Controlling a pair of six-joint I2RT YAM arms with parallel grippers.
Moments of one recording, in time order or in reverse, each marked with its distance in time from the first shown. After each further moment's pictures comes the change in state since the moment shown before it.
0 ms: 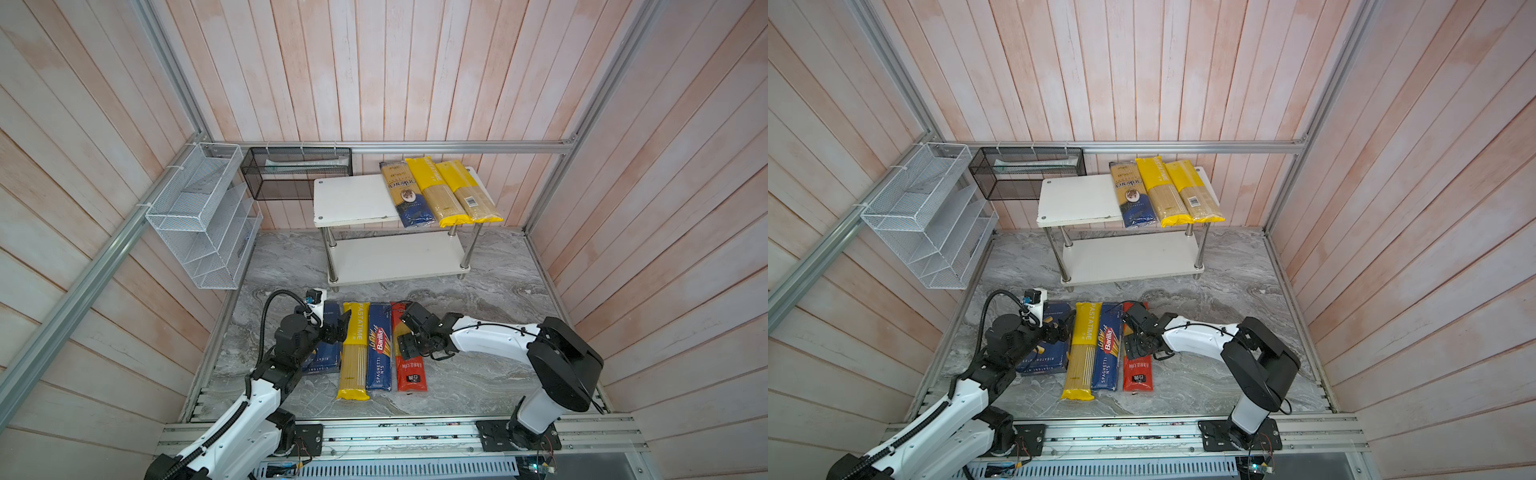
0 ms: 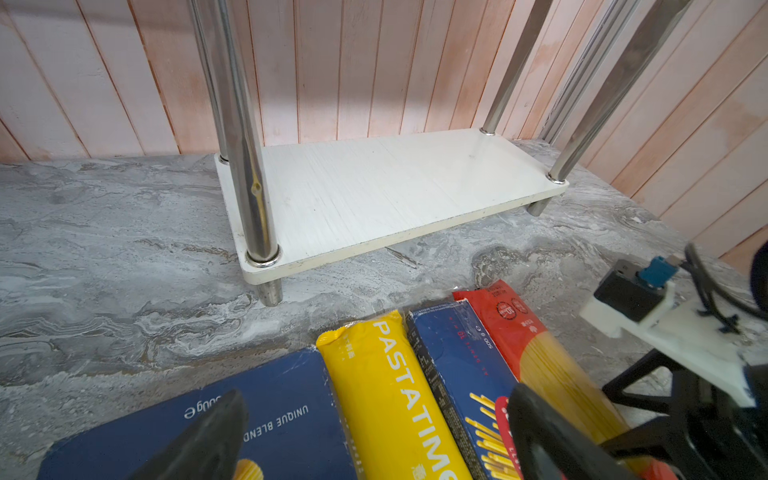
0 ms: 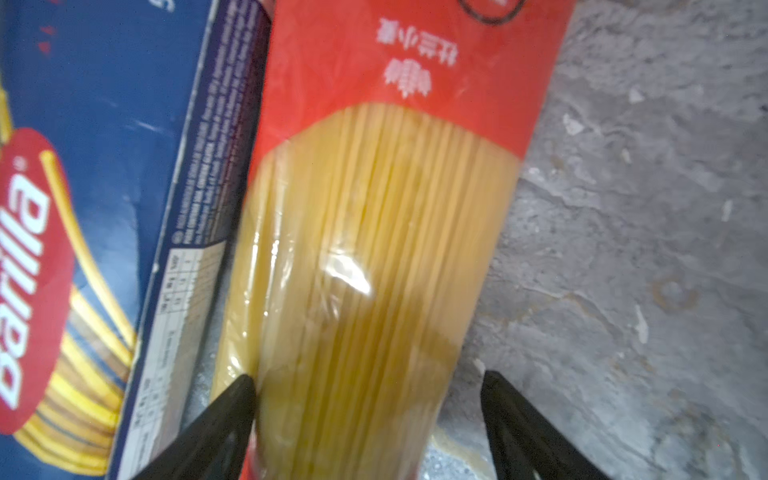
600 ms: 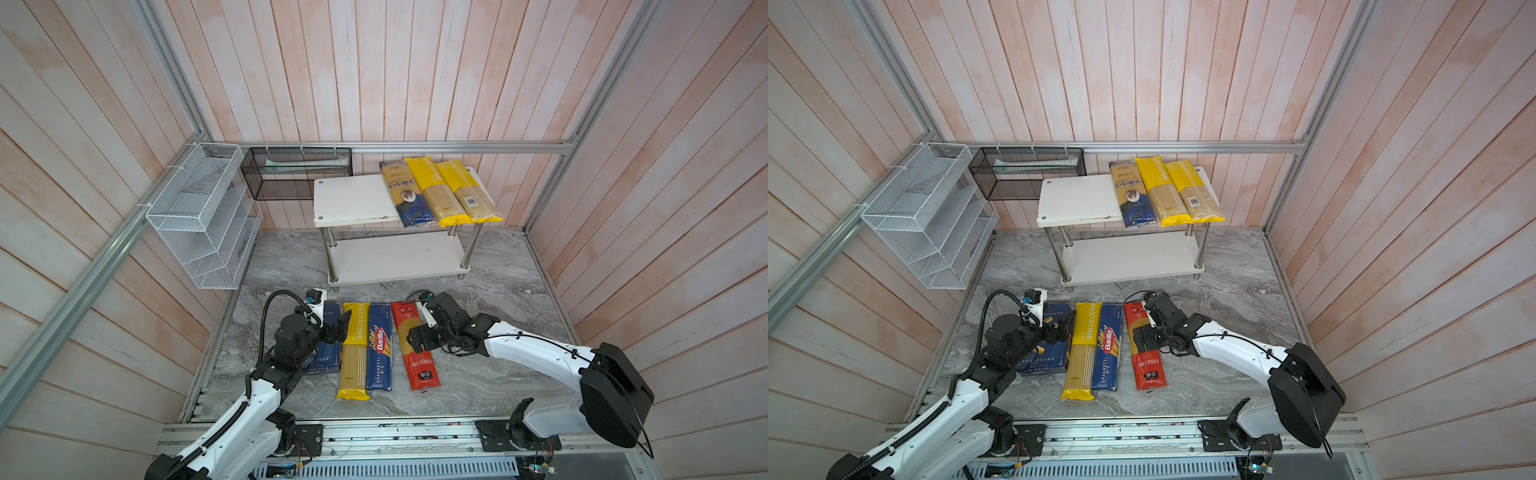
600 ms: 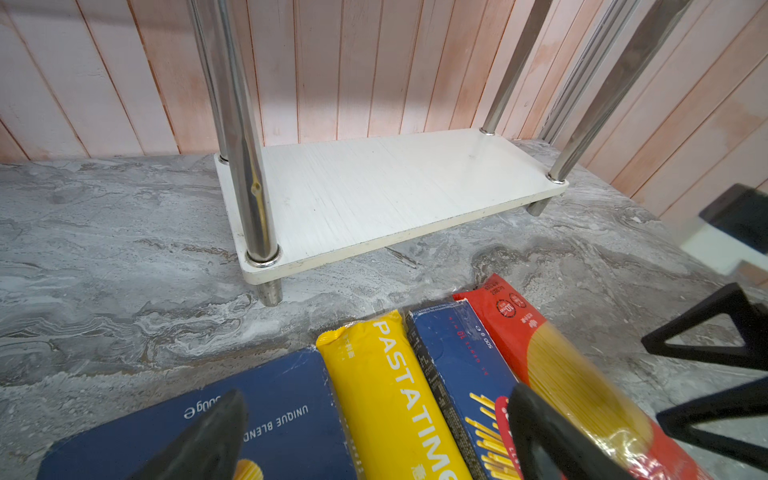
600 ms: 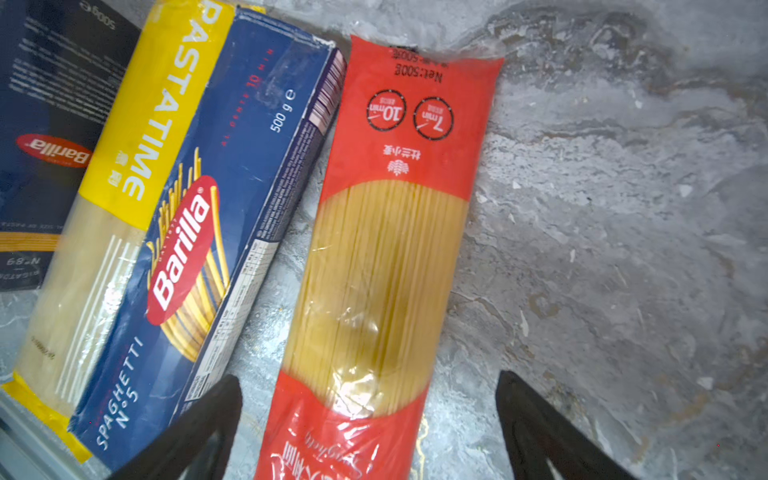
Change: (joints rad) left arm 0.000 0.000 0.000 0.000 0.001 0.000; right arm -0.084 -0.251 -0.103 0.069 -0.097 -0.165
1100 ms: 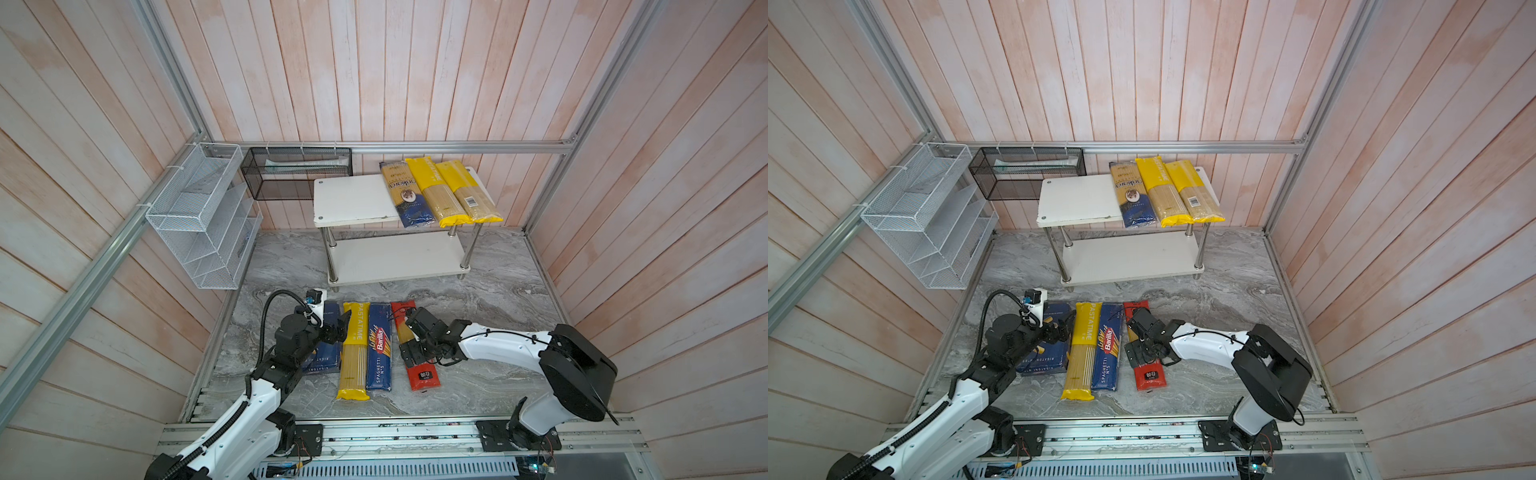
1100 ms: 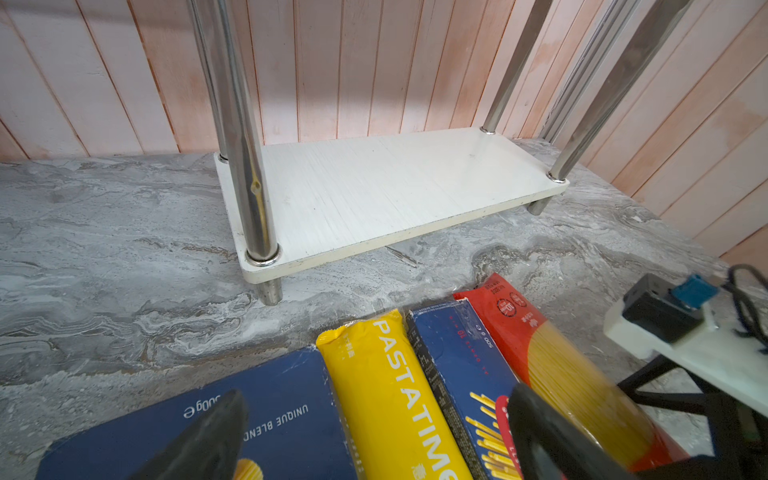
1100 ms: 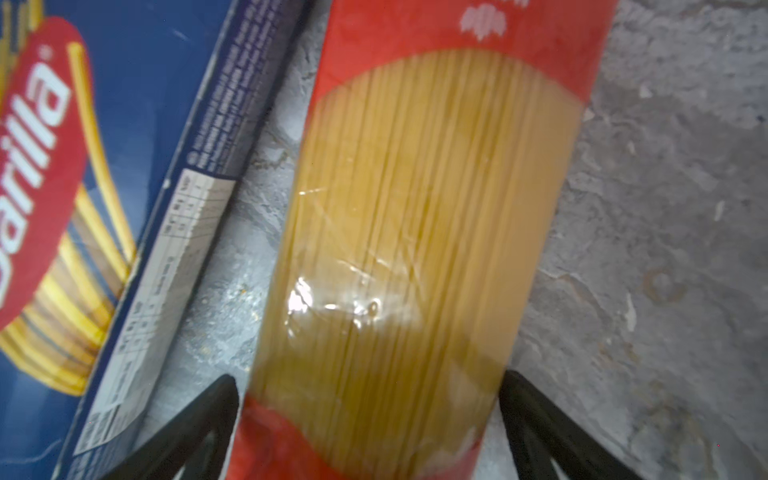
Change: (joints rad) left arm 0.000 0.002 0.000 0.000 0.000 0.000; right arm 0.111 0.201 0.022 -0.012 0.101 0.075
